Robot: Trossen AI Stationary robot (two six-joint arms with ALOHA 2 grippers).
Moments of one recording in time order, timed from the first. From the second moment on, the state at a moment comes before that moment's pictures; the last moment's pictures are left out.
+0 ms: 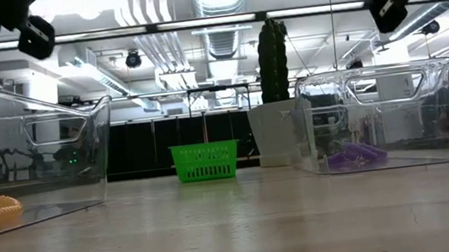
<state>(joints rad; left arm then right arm) 0.02 0.15 0.32 -0.08 0.19 -0.29 0.02 0.39 0.33 0.00 -0.11 0.28</state>
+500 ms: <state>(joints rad) 0.02 0.08 0.01 0.23 0.22 -0.40 0.02 0.13 0.04 0.17 -0.11 0.24</state>
